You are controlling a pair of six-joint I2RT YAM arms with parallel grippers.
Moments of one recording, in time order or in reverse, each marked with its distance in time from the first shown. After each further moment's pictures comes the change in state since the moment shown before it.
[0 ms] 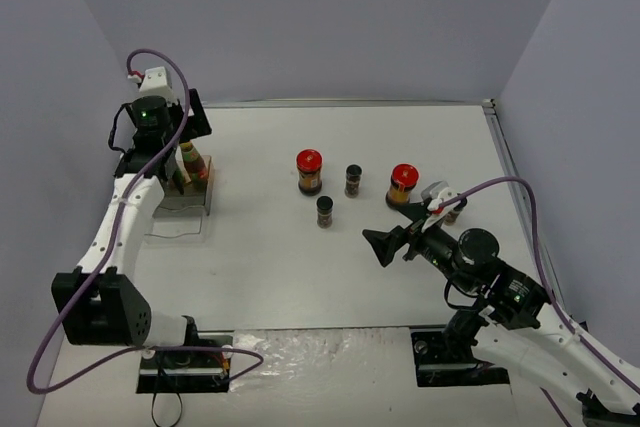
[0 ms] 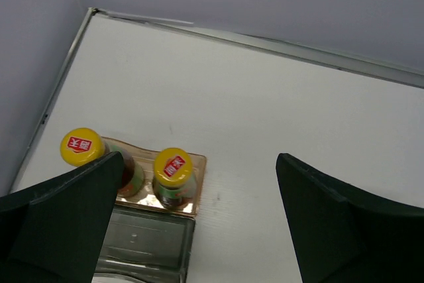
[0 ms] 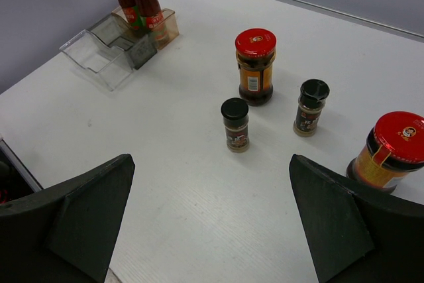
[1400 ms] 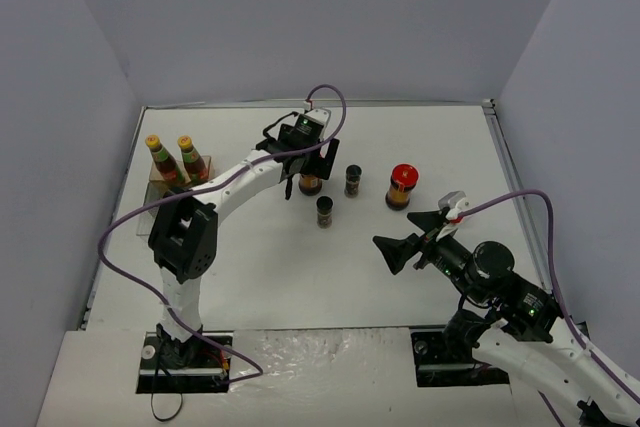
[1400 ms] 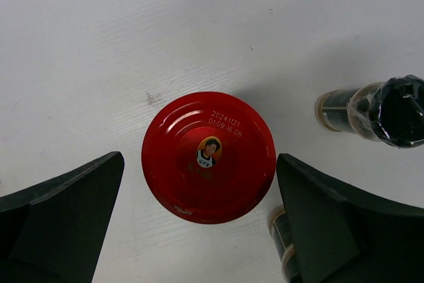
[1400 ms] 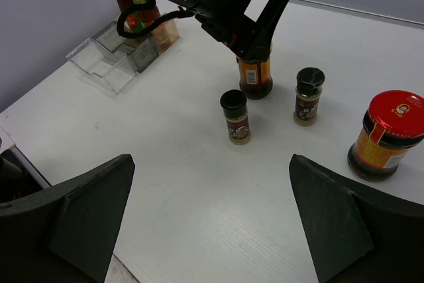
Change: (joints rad) left arm -0.588 0.565 0.361 -0.267 -0.099 -0.001; right arm 0.000 -0.124 -0.033 -0.065 0.021 0.054
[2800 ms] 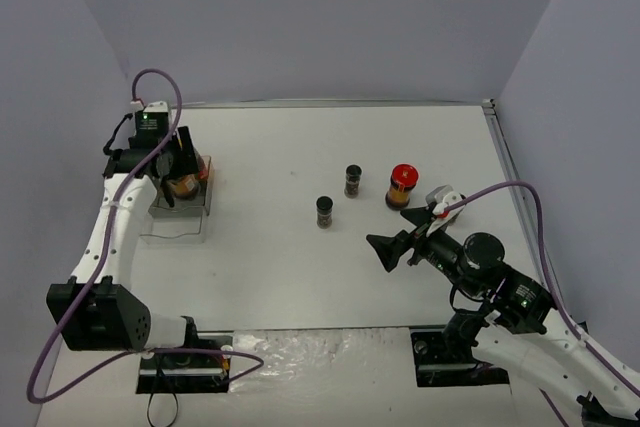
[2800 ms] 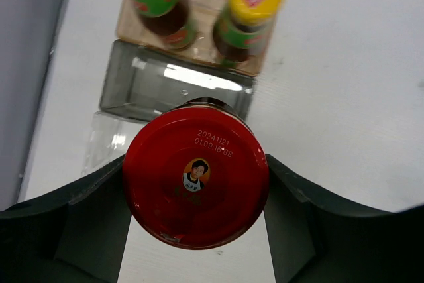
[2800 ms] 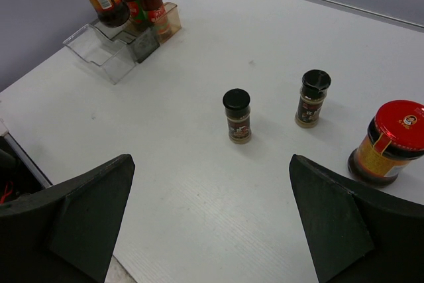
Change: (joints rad) left arm 0.589 -0.585 -0.266 -0.307 0.023 -0.024; right arm 0.000 0.076 0.035 0.001 -0.024 -0.039
